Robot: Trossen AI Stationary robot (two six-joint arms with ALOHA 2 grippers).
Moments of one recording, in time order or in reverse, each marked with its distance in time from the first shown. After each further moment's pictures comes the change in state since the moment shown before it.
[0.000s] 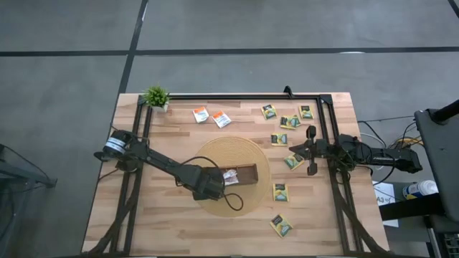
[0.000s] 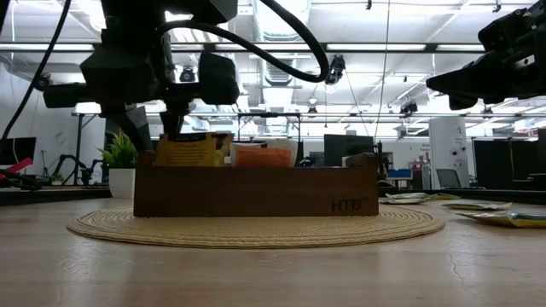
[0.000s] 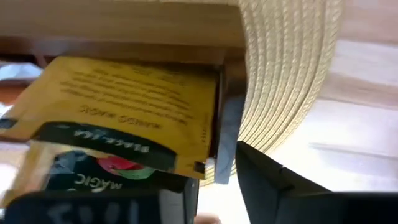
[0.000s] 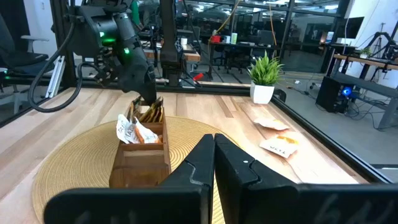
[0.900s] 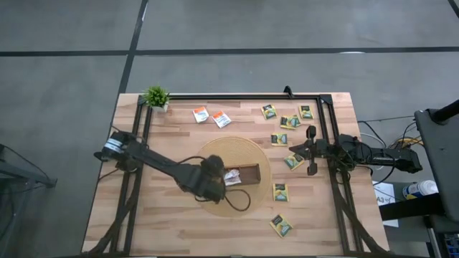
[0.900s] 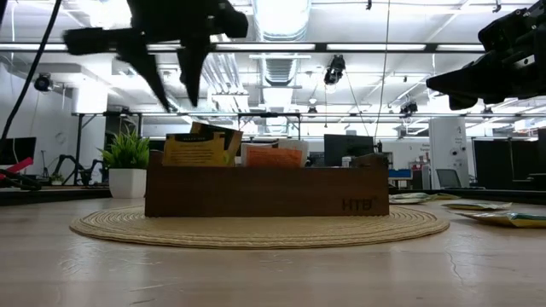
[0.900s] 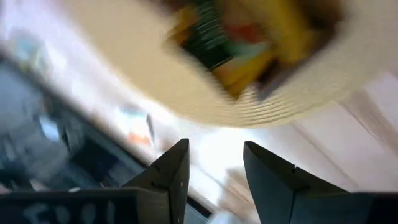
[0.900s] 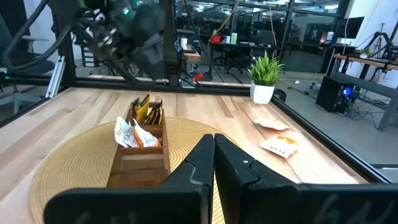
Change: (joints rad) left arm -0.021 0.000 0.244 -0.265 -0.164 -0.625; right arm 0.000 0.000 0.000 0.000 0.000 0.000
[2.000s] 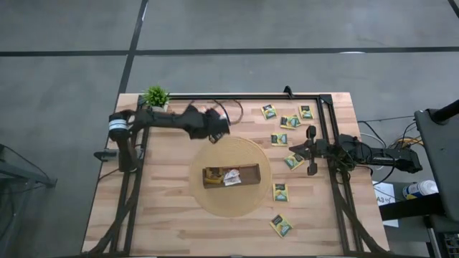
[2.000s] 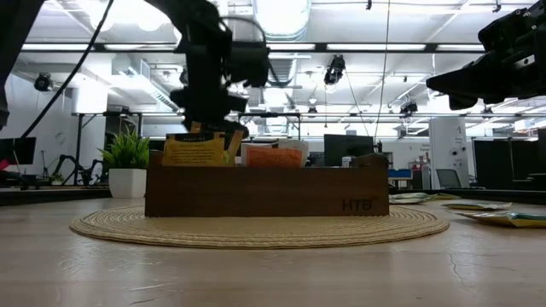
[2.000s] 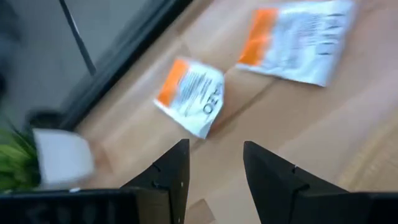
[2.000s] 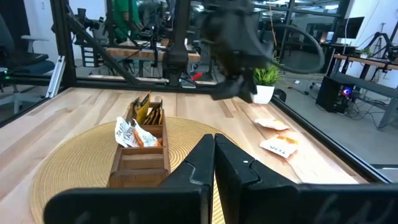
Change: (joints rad) left arm 0.617 -0.040 -0.251 0.447 -0.079 -1.023; right arm 0.000 0.000 0.000 0.000 0.000 0.000
